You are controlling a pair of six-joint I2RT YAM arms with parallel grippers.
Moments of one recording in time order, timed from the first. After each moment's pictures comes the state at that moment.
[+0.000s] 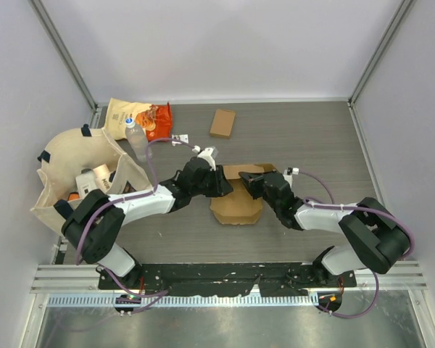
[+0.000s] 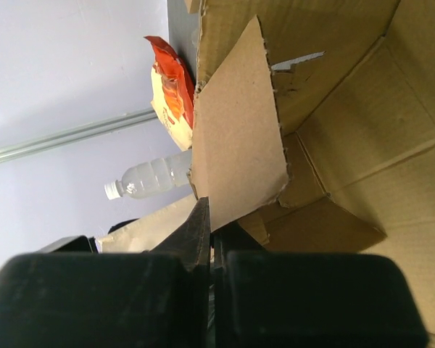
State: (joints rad) left arm -0.74 1.55 0.80 0.18 0.10 -0.68; right arm 0.67 1.42 0.46 0.58 0.26 1.70
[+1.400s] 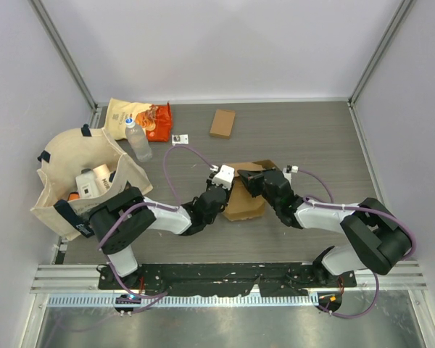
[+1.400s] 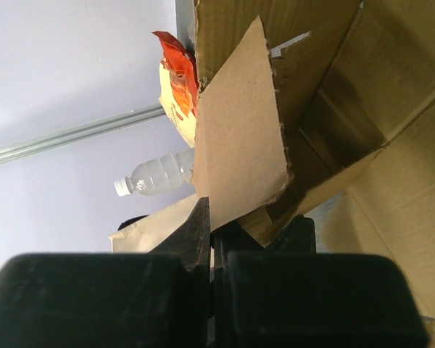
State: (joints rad) left arm -0.98 1.72 0.66 0.70 -0.58 -0.15; right arm 0.67 1.41 0.47 0.57 0.24 1.71
